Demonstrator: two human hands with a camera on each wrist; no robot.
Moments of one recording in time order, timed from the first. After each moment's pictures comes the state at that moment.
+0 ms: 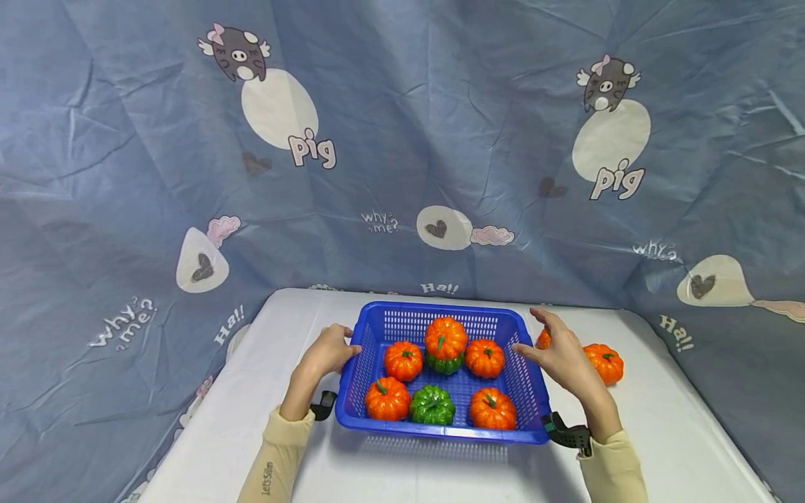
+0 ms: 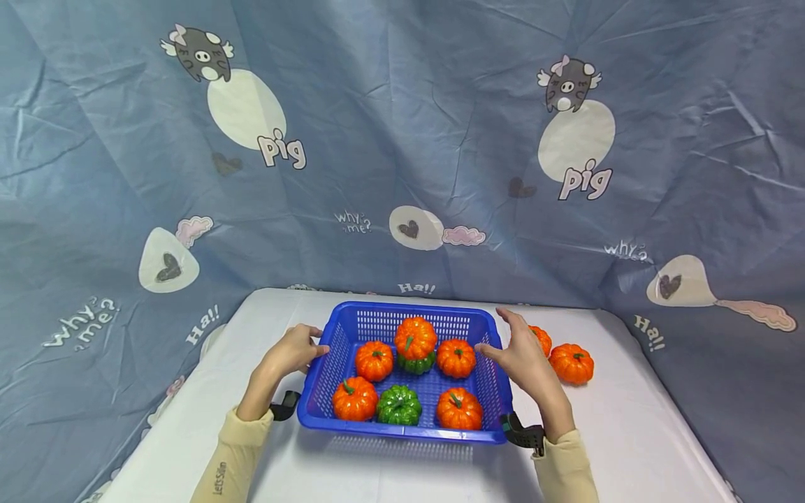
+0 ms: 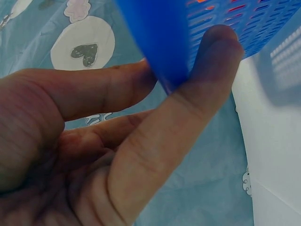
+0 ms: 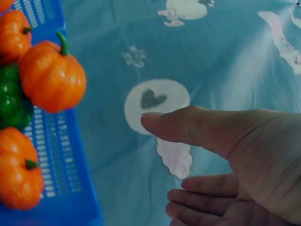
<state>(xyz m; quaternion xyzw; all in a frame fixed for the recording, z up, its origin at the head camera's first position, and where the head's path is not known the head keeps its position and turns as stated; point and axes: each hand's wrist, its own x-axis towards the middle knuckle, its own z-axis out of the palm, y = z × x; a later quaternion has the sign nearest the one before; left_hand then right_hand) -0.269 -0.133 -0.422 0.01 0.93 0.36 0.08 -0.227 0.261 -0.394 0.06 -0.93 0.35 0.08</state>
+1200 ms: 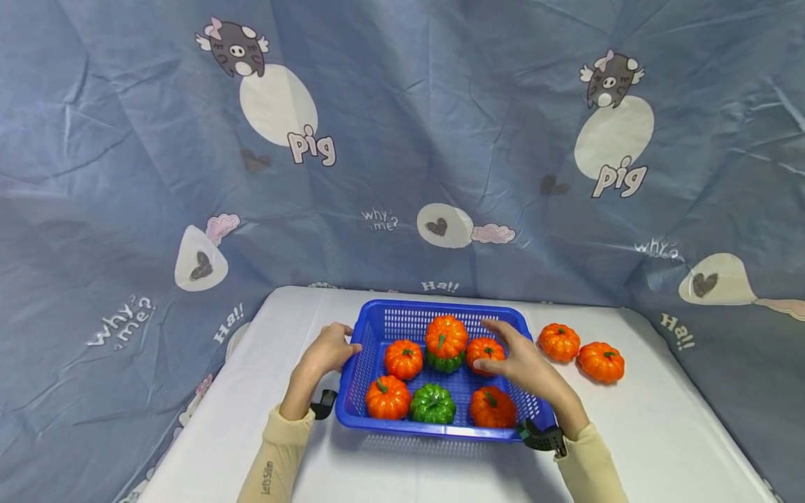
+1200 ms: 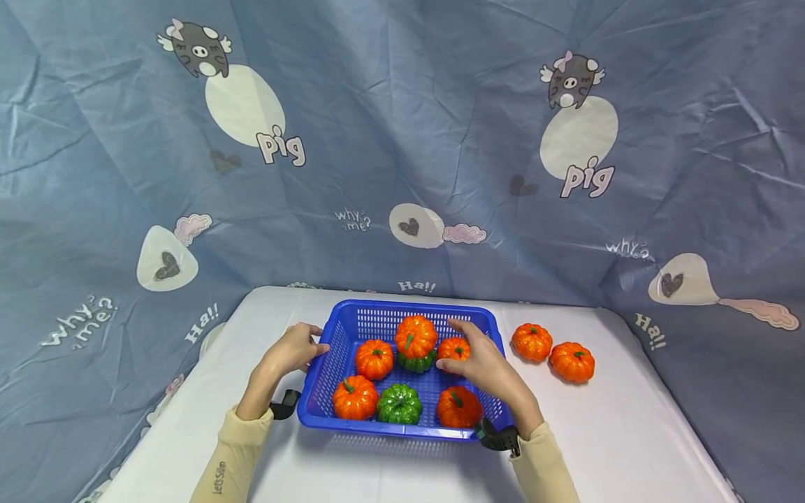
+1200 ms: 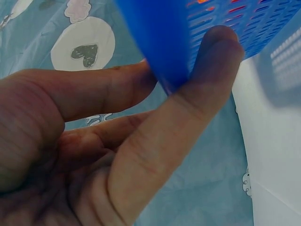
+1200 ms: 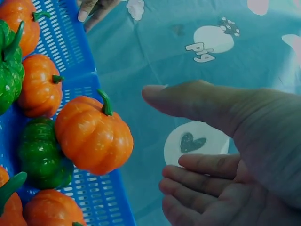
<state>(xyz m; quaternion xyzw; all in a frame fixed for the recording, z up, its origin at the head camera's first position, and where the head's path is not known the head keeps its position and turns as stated) -0.269 -0.132 -0.419 0.00 0.93 0.37 0.08 -0.233 0.216 -0.414 0.16 -0.90 0.41 0.00</state>
